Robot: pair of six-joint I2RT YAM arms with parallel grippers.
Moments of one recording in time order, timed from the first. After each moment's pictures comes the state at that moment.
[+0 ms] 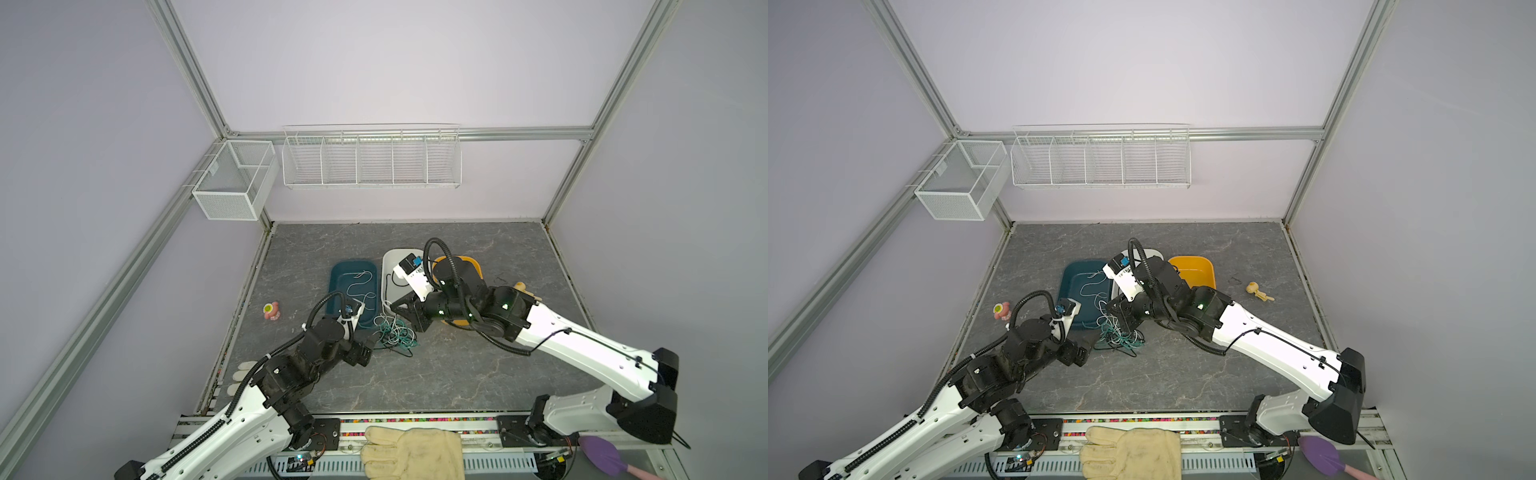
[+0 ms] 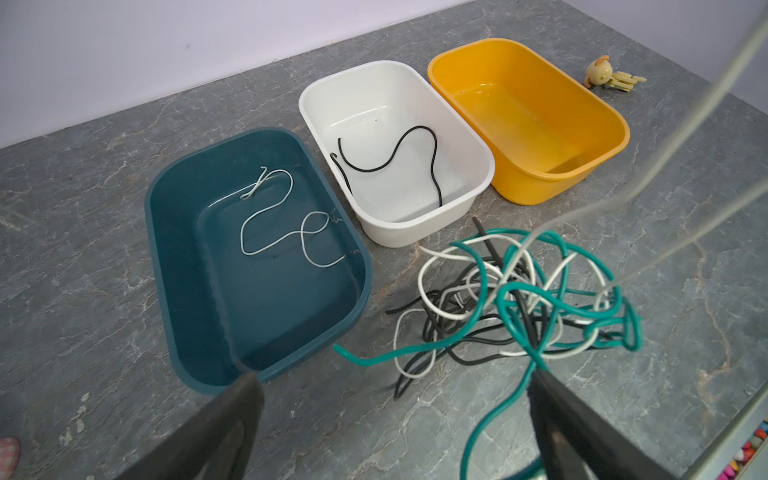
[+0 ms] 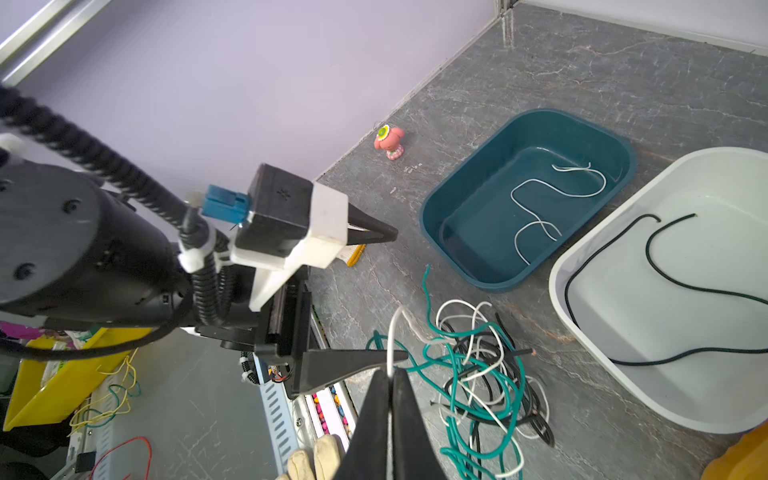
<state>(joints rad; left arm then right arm) -0.84 0.64 0.59 -0.51 -0.20 -0.14 1.01 1.36 1.35 -0.53 -0.23 0.33</state>
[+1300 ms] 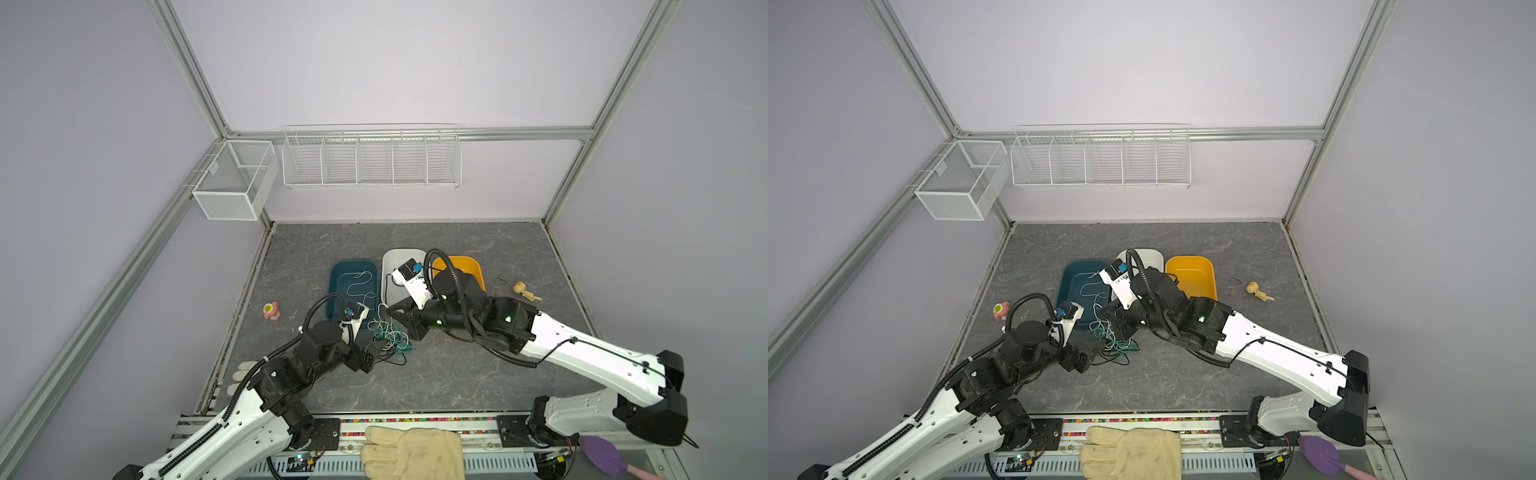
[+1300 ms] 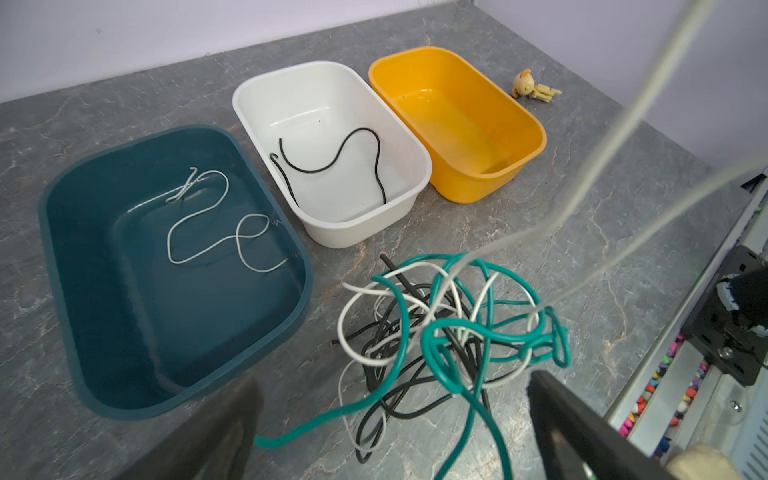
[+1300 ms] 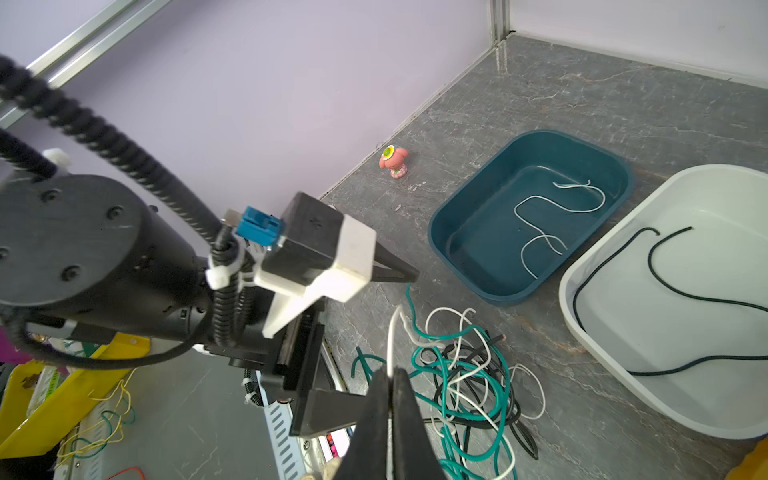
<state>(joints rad) -0.84 0.60 0.58 -0.50 -0.05 -0.19 1.10 1.32 1.30 -0.46 -0.09 0.38</state>
